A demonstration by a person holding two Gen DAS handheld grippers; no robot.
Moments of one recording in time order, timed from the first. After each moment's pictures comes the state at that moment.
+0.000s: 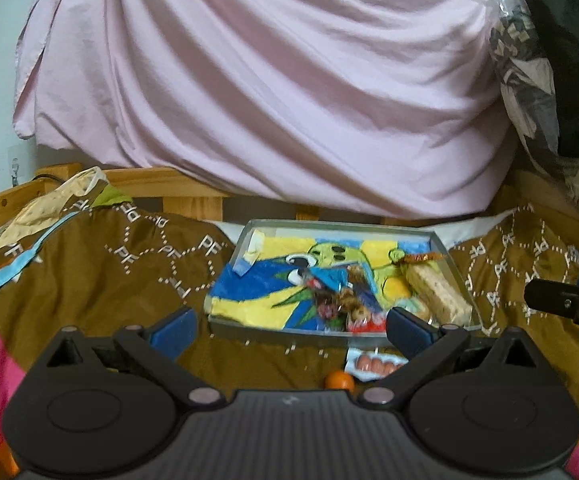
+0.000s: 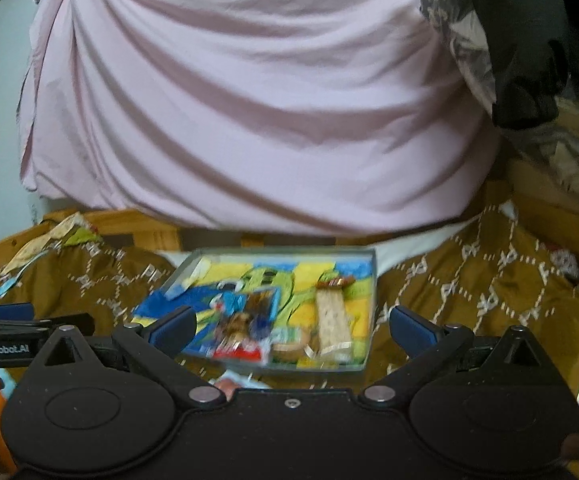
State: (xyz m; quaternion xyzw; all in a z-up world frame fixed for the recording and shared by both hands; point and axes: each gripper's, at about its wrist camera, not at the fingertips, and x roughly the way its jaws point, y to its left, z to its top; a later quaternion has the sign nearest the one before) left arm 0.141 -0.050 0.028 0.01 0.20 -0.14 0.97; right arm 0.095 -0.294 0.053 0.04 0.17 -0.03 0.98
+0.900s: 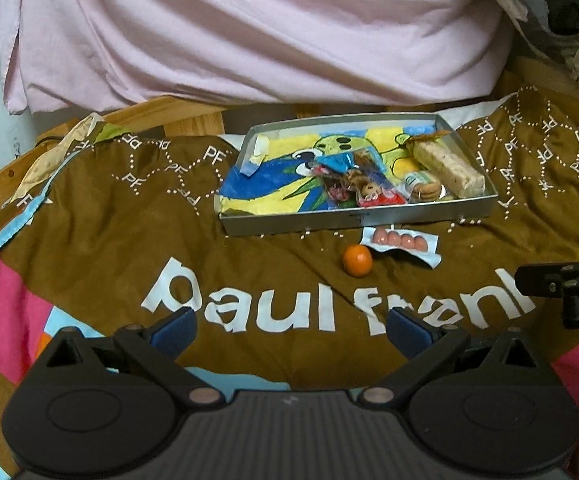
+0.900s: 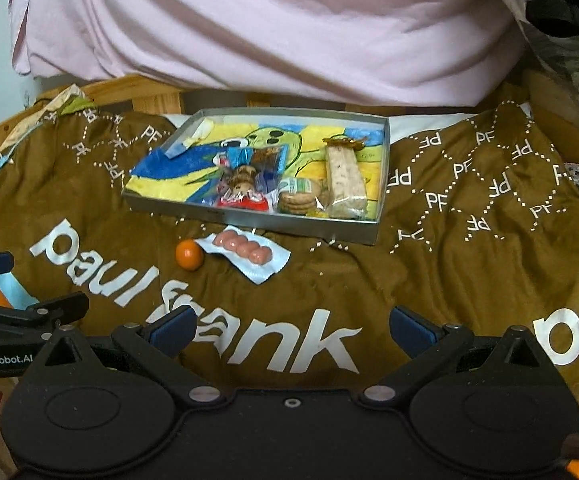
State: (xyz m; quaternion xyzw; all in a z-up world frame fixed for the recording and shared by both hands) left arm 0.117 -0.061 -0.013 0.10 0.31 -0.11 0.94; right arm 0.099 -0.269 0.008 0.00 0.35 -0.03 0.94
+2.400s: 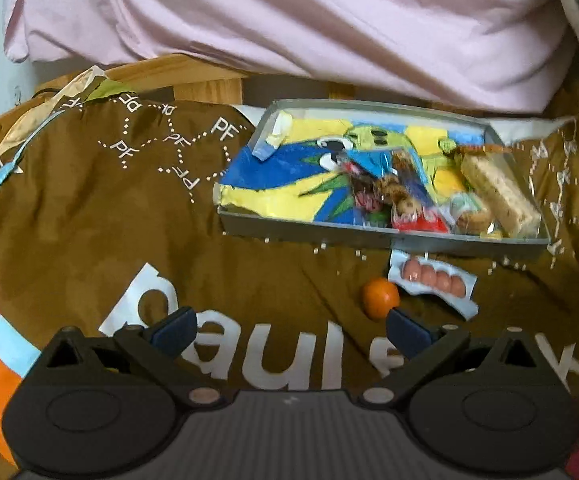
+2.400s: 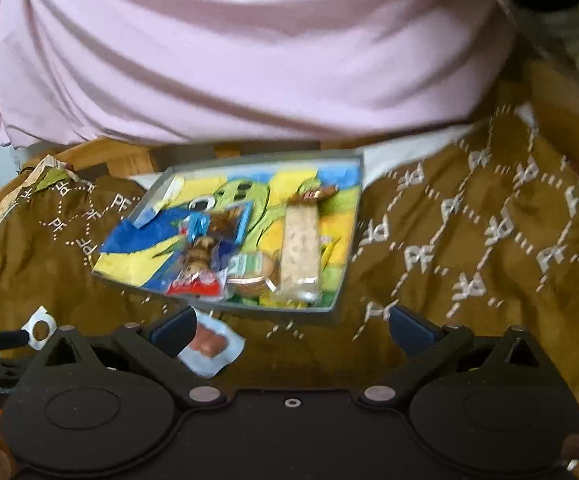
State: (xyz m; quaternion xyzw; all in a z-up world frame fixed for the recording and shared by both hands) left arm 0.192 -0.066 -0.029 0.03 0.35 -0.08 0.93; right arm 0.173 -0.360 0.025 0.08 0.32 0.01 0.94
